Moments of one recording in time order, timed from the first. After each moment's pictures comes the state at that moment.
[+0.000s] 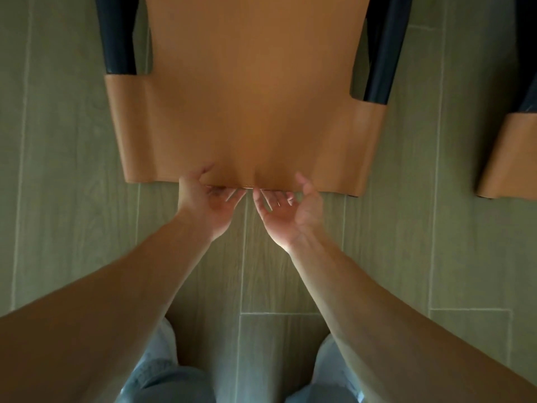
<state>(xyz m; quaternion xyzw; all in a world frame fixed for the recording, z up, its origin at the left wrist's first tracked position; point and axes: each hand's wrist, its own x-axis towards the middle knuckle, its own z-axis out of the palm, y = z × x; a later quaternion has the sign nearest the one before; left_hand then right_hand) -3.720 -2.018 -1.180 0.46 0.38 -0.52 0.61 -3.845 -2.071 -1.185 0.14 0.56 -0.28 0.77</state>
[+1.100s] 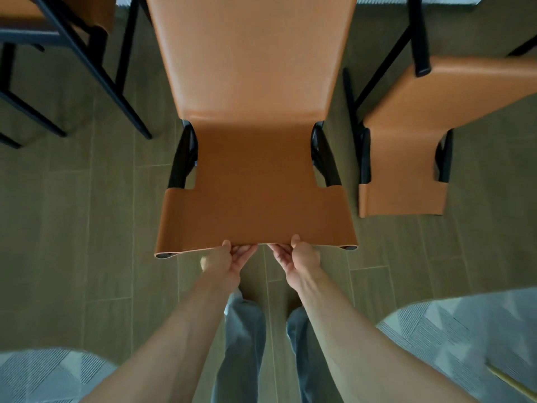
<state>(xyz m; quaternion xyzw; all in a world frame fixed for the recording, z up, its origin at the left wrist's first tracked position) -3.708 -1.958 -0.636 0.58 0.35 -0.52 0.52 -3.830 -2.012 -0.630 0.04 0.70 -0.25 0.67</state>
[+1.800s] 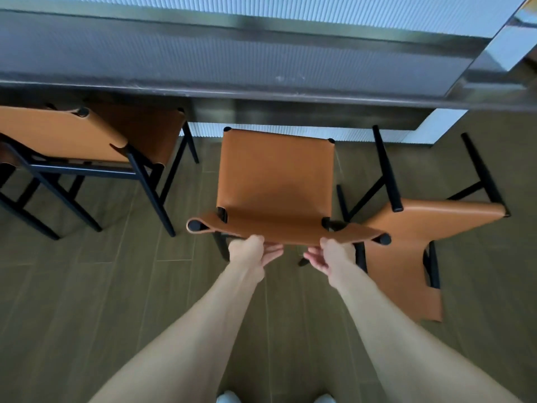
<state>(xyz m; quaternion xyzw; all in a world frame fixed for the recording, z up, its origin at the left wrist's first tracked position) -3.606 -2.137 -0.446 0.62 0.13 -0.54 0.55 -3.750 -2.205 -0.456 -0.23 0.72 -0.23 0.61</state>
